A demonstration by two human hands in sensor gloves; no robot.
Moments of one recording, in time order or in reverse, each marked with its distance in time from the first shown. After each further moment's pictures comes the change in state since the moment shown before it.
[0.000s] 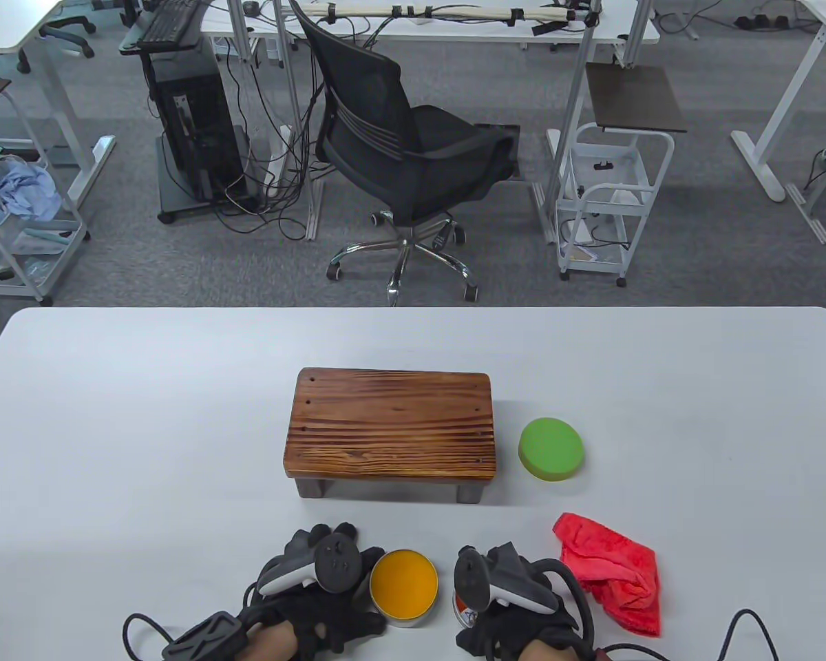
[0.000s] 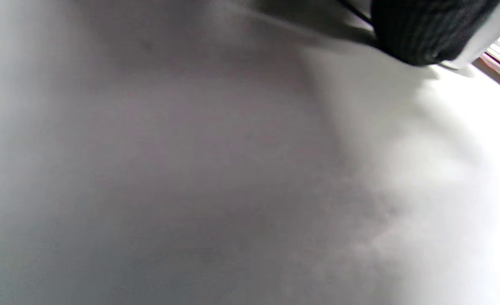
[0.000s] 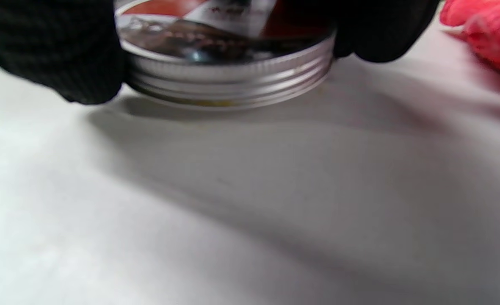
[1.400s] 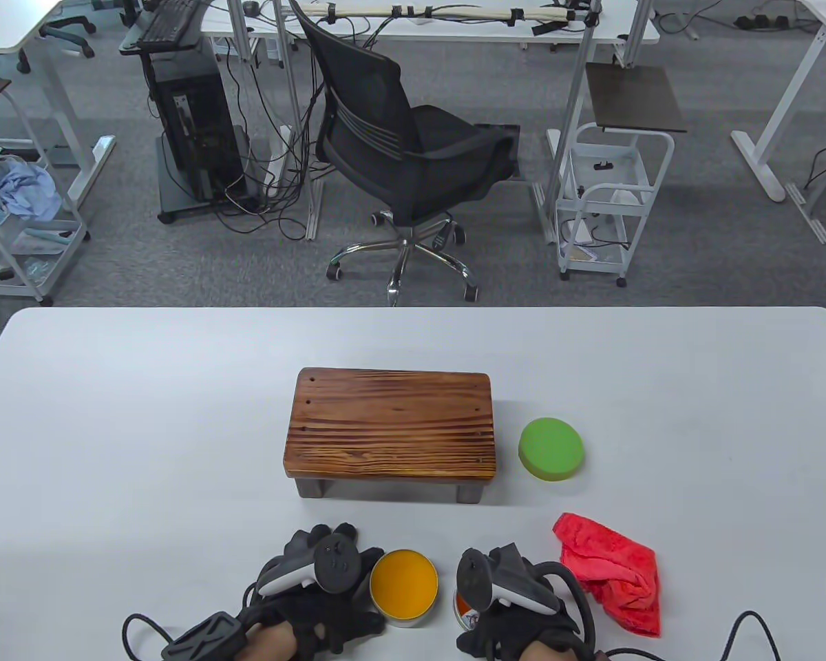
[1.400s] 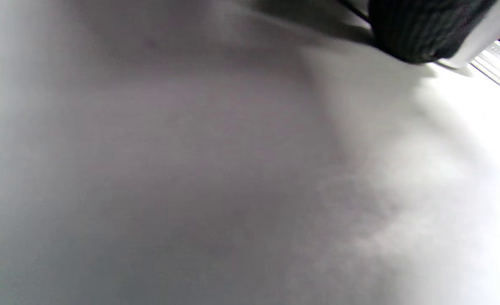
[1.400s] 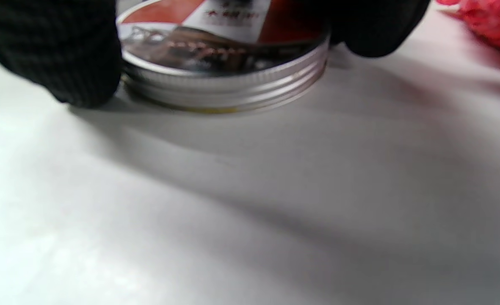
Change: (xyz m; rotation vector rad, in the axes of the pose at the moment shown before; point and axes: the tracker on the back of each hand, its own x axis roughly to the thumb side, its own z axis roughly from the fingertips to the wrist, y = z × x) left_hand 0.001 0.001 0.001 -0.001 -0.001 0.000; right_hand -0.005 0.001 0.000 0.027 0.018 -0.041
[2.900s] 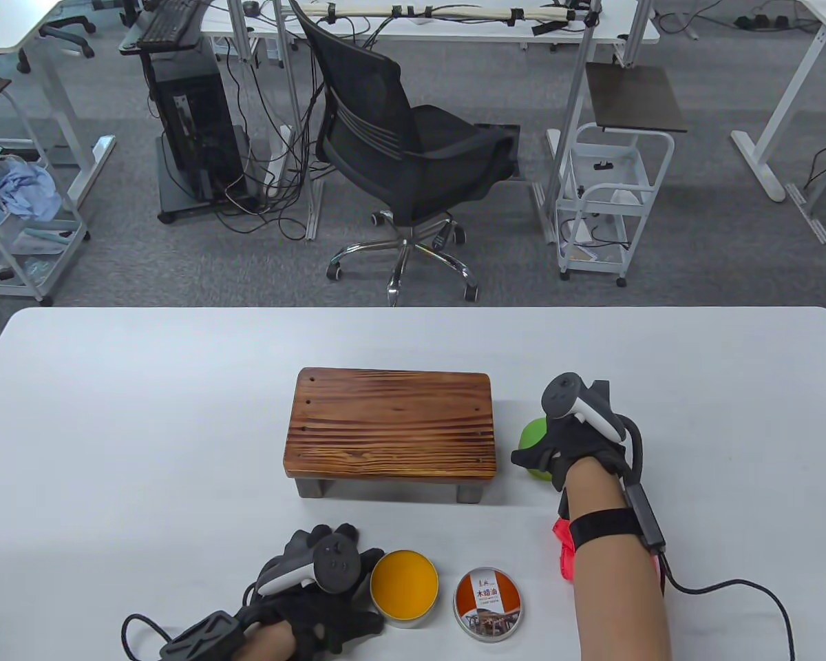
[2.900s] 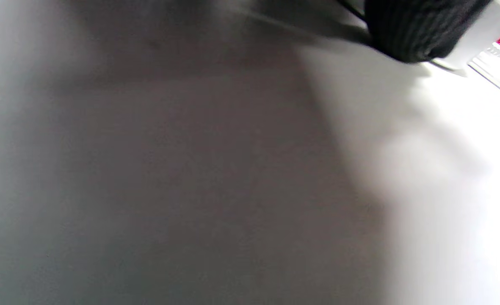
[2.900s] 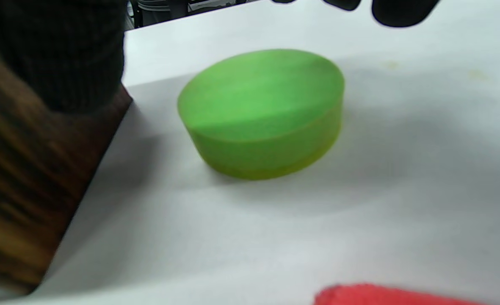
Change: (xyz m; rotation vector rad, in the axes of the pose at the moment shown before) left_hand 0.000 -0.001 0.000 -0.004 -0.006 -0.001; right_hand -0.162 -0.127 -0.124 -0.081 0.325 -0.364
